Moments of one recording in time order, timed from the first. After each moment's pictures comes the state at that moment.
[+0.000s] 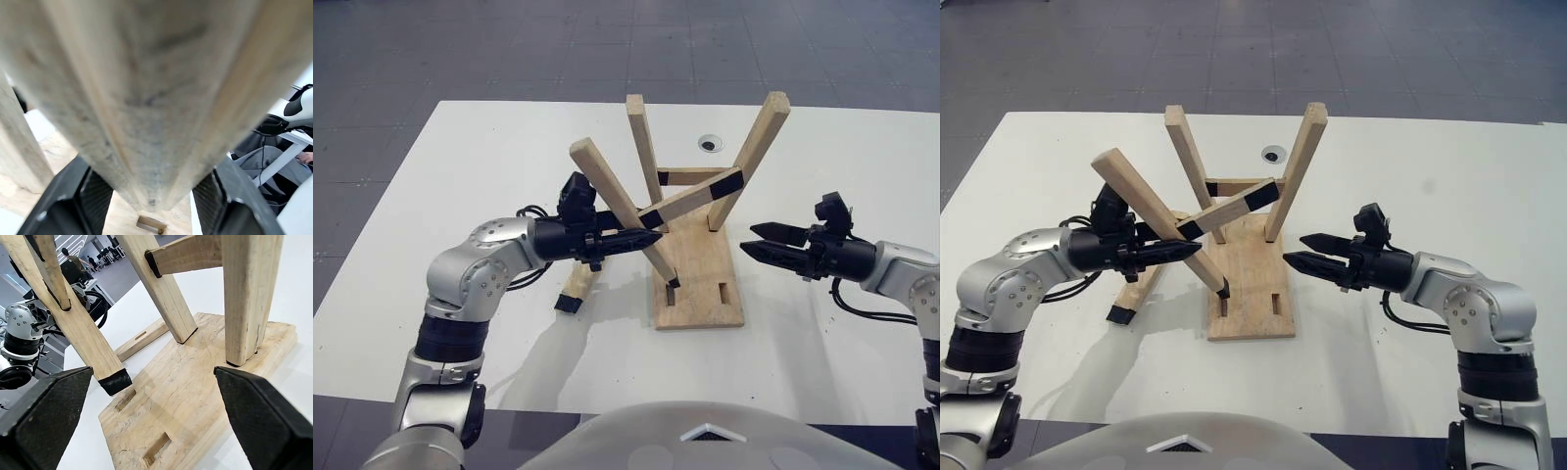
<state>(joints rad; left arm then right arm) -0.22 0.56 -0.09 -0.21 -0.78 0.67 -1.02 -0.12 -0.72 -0.11 -0.18 0.90 0.92 0.92</state>
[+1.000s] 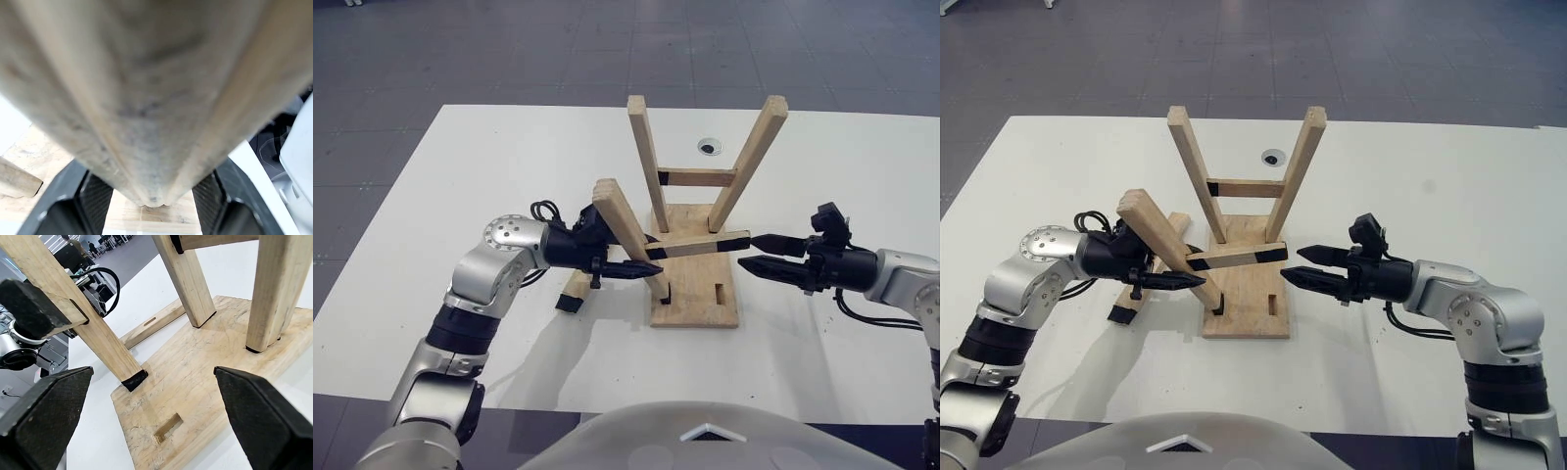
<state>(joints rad) -0.29 0.60 -0.25 -0.06 -0.54 0.36 -1.28 -0.07 -0.74 -0.11 -0.26 0.91 0.97 0.91</state>
